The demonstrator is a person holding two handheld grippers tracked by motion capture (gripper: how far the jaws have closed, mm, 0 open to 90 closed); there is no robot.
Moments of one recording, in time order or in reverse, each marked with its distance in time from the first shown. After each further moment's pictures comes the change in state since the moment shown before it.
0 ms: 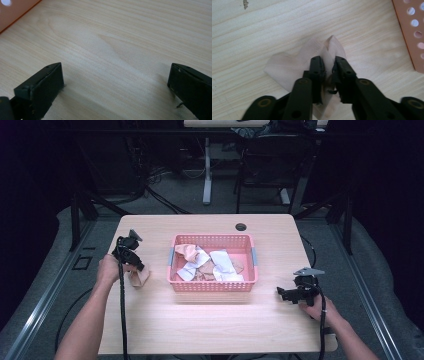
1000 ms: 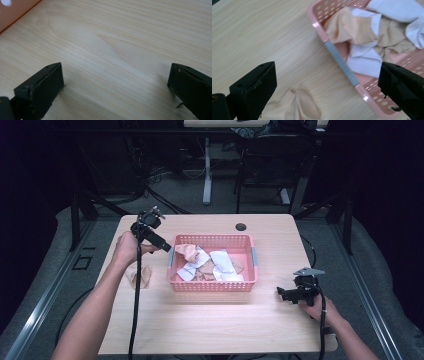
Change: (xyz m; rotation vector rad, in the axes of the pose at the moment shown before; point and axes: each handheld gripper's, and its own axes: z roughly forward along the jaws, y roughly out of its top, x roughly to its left) left arm -0.091 0.059 -0.069 -0.187 0.066 0.255; right arm 0.000 0.000 0.000 -0.001 0.000 0.001
